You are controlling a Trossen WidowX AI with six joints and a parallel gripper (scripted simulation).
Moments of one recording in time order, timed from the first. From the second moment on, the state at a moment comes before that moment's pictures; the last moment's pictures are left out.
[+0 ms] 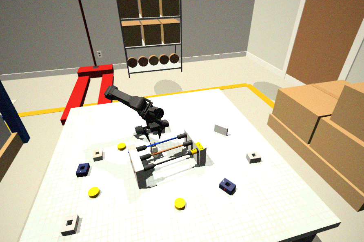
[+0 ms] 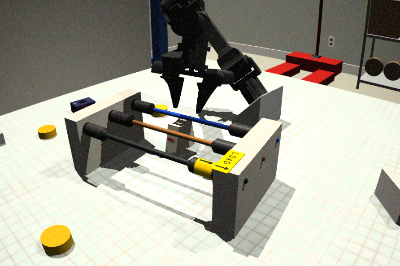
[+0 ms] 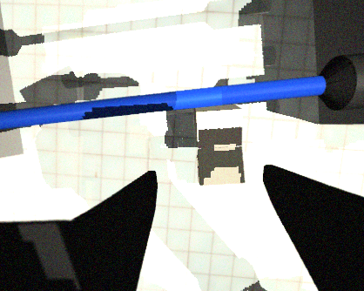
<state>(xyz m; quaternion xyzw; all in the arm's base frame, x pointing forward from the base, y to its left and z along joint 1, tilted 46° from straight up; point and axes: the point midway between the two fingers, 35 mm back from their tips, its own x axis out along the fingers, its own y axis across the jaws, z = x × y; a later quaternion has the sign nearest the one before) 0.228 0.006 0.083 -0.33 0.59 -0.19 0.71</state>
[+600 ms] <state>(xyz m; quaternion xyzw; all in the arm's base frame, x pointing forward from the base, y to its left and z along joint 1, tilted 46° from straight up) 0.235 -0.015 0.064 -0.33 0.58 -0.19 0.71</state>
